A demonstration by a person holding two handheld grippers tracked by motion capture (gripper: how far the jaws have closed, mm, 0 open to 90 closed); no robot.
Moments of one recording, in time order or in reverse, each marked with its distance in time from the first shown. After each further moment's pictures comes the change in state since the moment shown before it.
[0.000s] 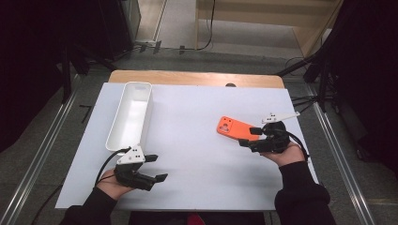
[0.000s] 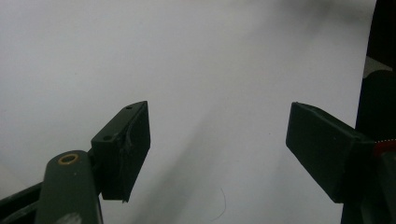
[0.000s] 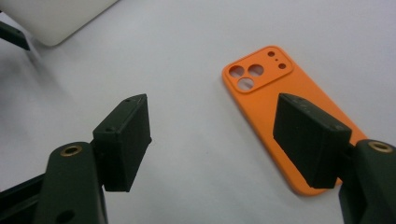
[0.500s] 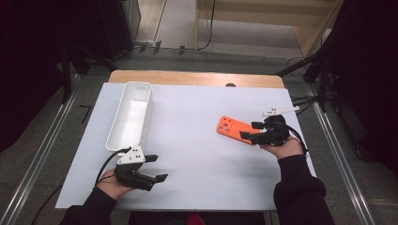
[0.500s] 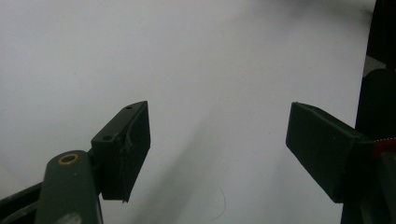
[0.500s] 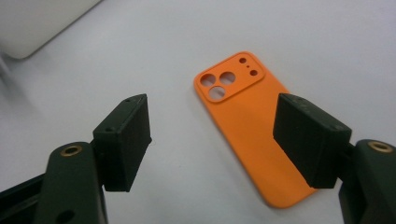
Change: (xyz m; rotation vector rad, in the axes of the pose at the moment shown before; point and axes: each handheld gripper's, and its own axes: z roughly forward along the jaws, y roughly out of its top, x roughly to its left) left arm 0.000 0.000 0.001 -0.002 -0.002 -0.001; right arm -0.020 0.008 0.009 -0.003 -0.045 0.033
